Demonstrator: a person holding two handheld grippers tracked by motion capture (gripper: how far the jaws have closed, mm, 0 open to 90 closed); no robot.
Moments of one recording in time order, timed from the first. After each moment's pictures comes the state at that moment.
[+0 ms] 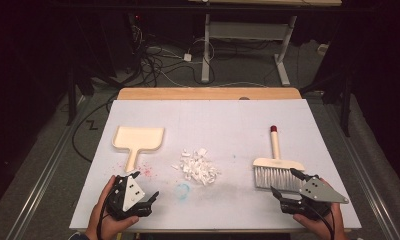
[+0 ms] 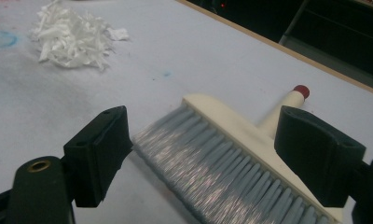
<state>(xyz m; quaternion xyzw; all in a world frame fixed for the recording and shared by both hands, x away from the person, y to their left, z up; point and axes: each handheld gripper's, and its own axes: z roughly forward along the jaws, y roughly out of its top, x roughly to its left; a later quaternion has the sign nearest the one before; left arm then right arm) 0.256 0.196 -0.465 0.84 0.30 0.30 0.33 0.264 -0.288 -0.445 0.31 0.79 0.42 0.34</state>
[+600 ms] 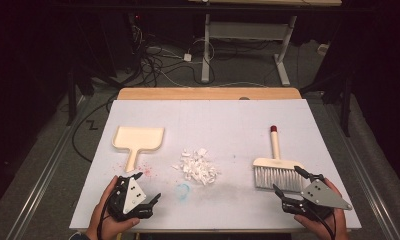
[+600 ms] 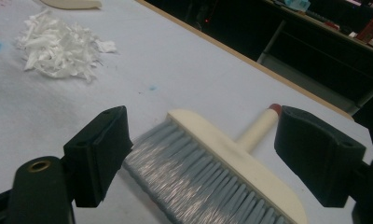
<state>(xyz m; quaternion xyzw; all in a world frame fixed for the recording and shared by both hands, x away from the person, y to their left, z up) 0.254 0.194 -0.466 0.85 0.29 0.30 0.34 0.257 -0.287 -0.436 0.30 0.77 0.41 0.38</state>
